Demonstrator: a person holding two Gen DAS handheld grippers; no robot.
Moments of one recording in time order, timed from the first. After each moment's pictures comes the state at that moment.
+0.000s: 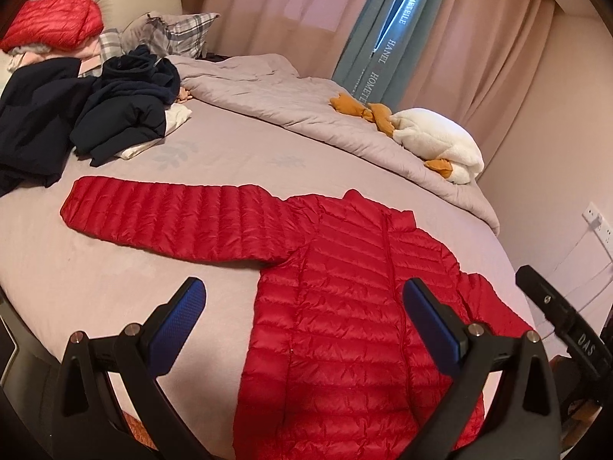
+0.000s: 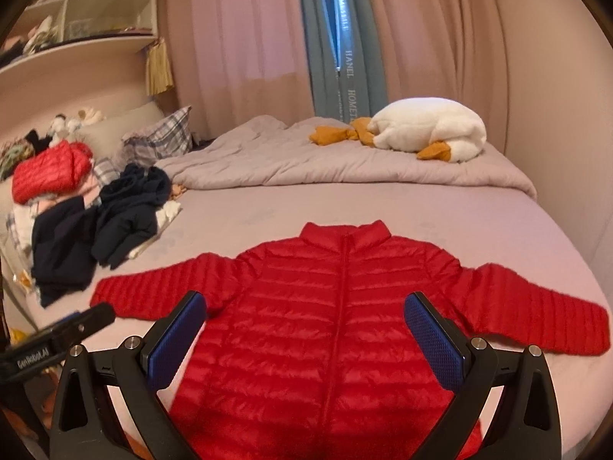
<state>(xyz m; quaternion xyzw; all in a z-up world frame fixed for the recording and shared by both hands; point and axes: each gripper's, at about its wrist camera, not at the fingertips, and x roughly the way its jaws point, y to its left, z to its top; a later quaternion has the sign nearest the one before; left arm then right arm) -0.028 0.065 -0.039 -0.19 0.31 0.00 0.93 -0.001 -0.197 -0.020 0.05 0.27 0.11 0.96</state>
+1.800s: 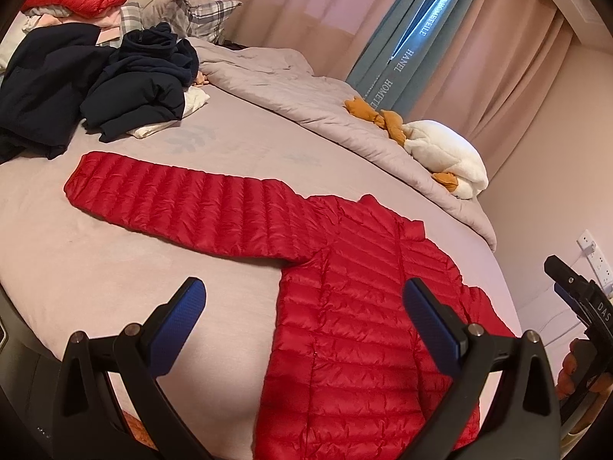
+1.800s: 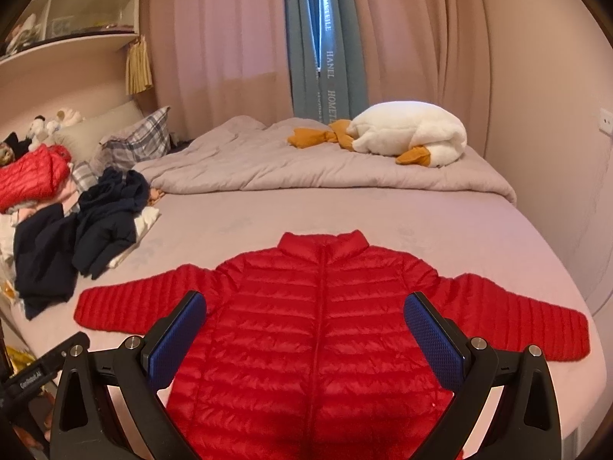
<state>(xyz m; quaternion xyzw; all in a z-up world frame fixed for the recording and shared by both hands) -0.030 0.108 -0.057 -0.24 0.31 0.00 0.92 0.013 -0.195 0.001 0.03 0.28 0.07 0.96</state>
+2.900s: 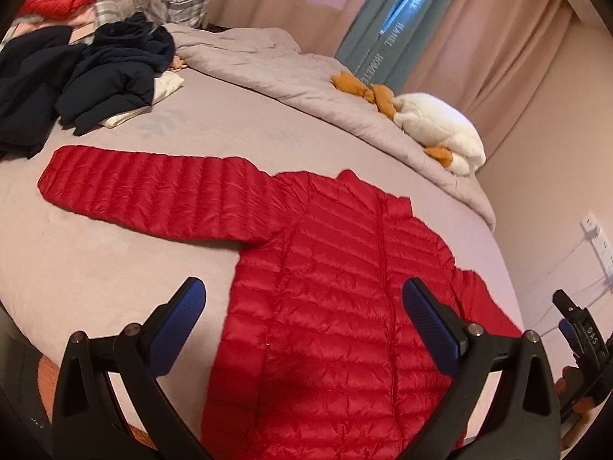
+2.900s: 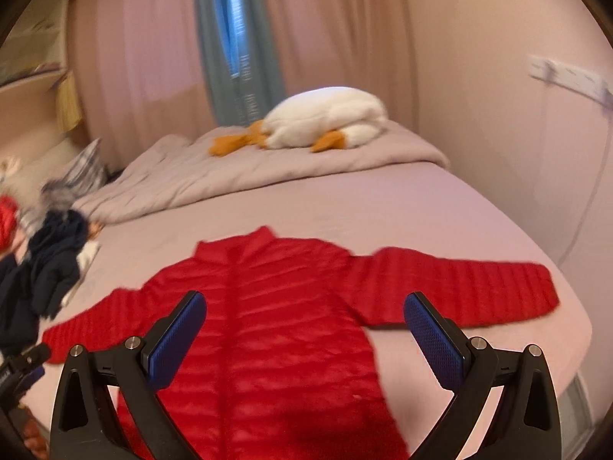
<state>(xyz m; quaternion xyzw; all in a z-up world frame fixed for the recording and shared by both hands) 0.005 0.040 -0.053 -0.21 0.36 -0.01 0.91 -0.006 -0.300 -0.026 0.11 0.28 -0.06 0.95</state>
